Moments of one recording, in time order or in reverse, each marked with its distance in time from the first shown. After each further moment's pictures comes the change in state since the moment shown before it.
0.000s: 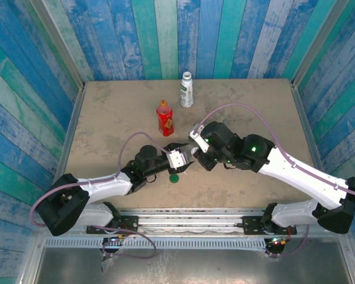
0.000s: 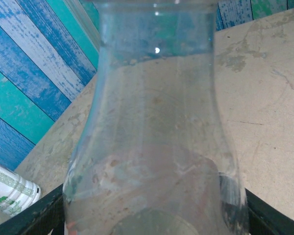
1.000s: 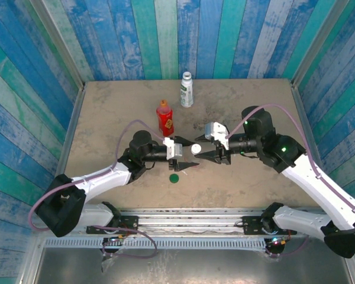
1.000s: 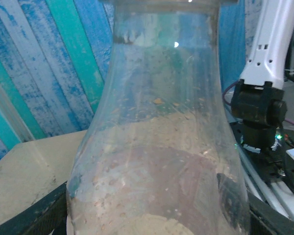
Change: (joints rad) left arm 0.109 0.000 0.164 0.008 0.612 -0.250; right arm -0.321 -0.215 -0.161 0.346 -0.855 -0.628
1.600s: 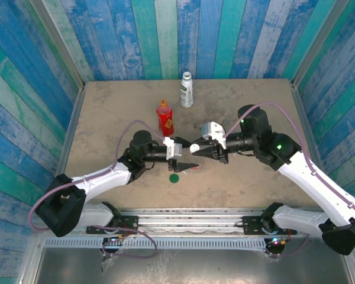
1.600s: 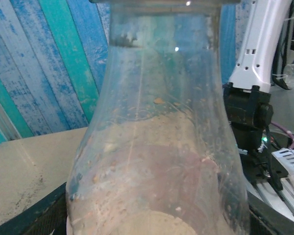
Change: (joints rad) left arm 0.003 0.002 0.000 -0.004 -0.014 -0.034; right arm -0.002 0.031 -0.003 0.035 -0.006 0.021
